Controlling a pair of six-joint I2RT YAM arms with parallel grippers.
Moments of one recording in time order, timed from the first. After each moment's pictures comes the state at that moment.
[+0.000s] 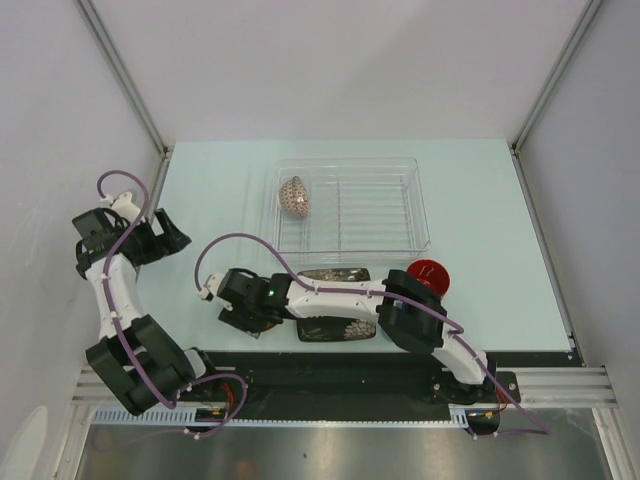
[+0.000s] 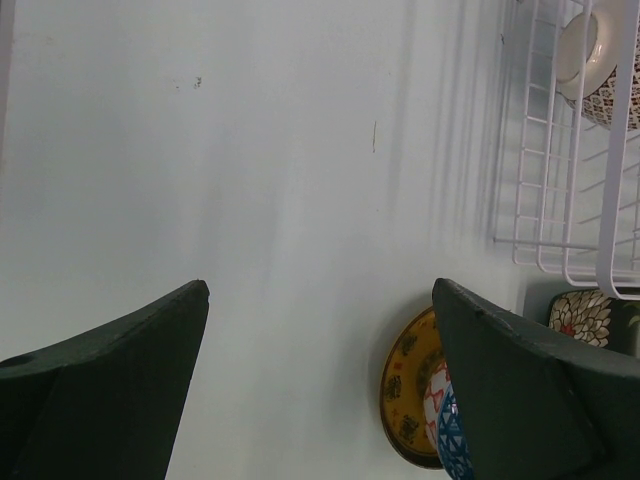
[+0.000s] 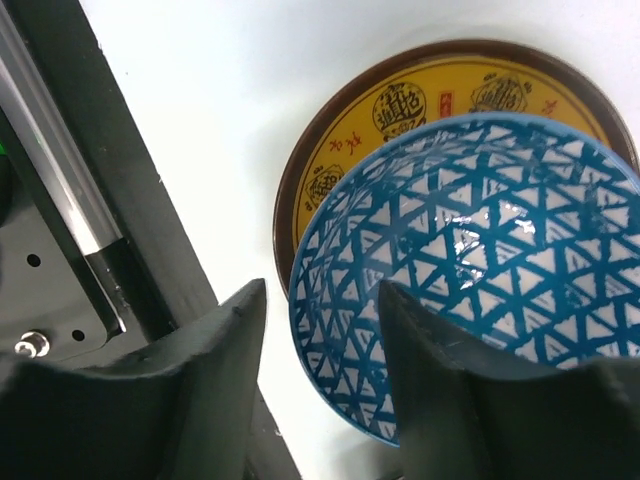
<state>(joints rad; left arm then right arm) 0.61 1.22 0.95 -0.59 0.61 0.11 1.31 2.22 1.83 -0.55 0.05 0.05</state>
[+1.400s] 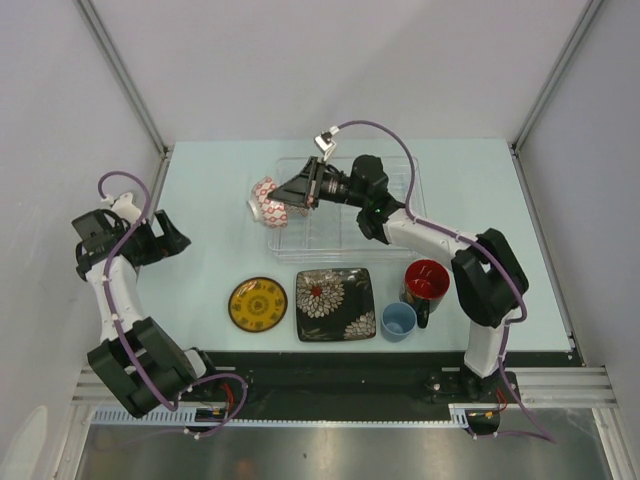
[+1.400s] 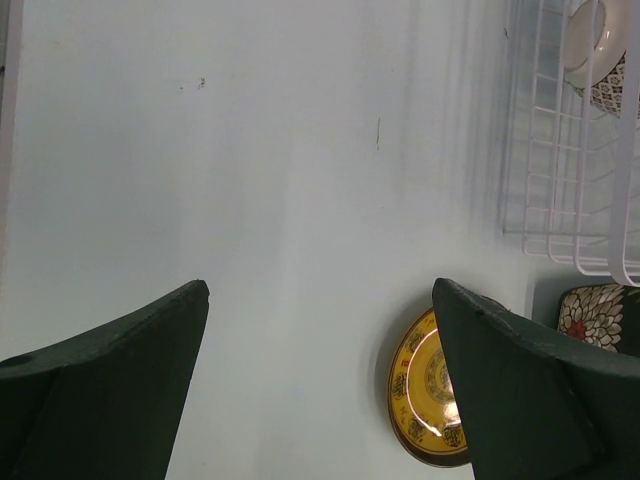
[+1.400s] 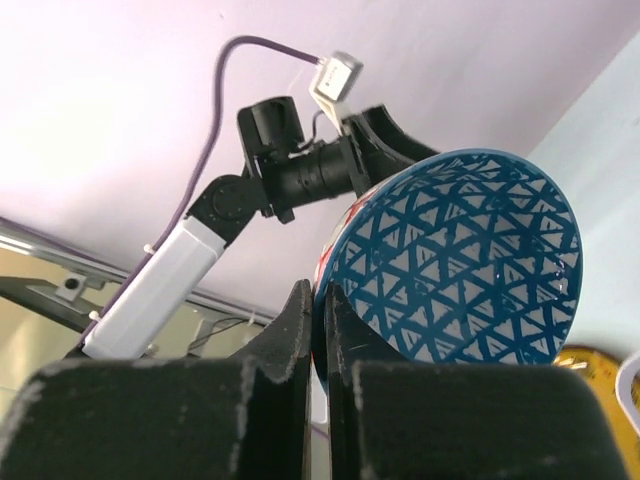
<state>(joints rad) 0.61 1.21 0.94 -0.59 0.61 0.13 0.68 1.85 1.40 0.65 -0.70 1.19</state>
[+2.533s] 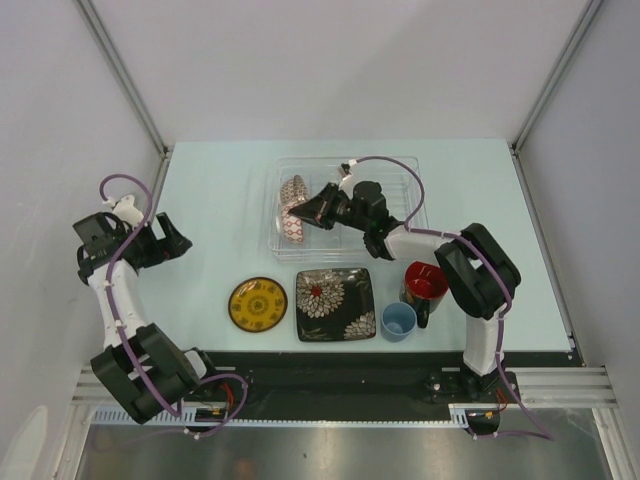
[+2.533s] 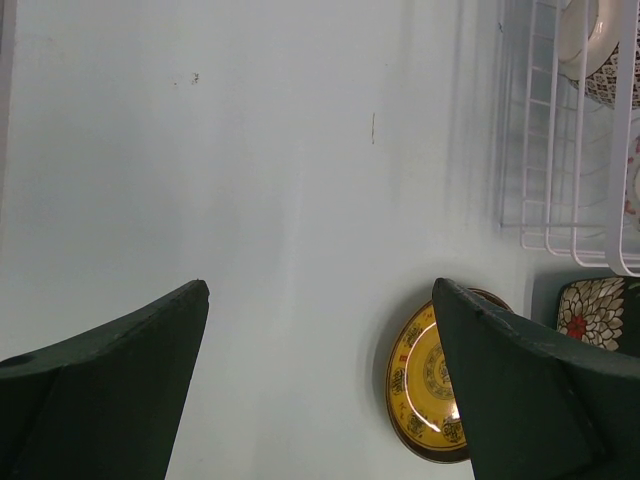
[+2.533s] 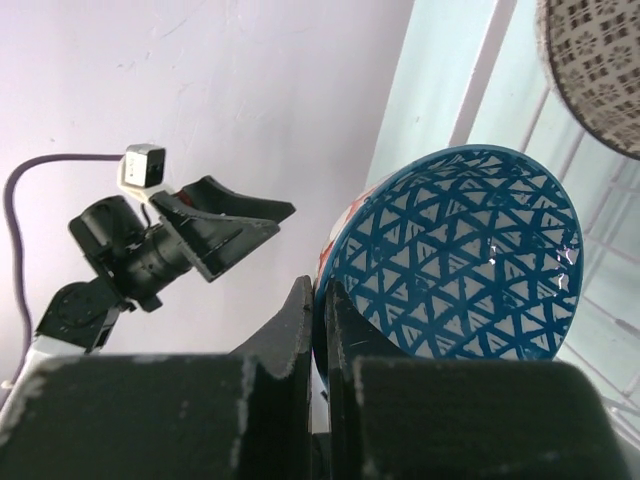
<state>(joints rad) 0.62 1.17 0.91 -0.59 0.61 0.14 0.65 1.92 1.16 0.70 -0.45 1.21</state>
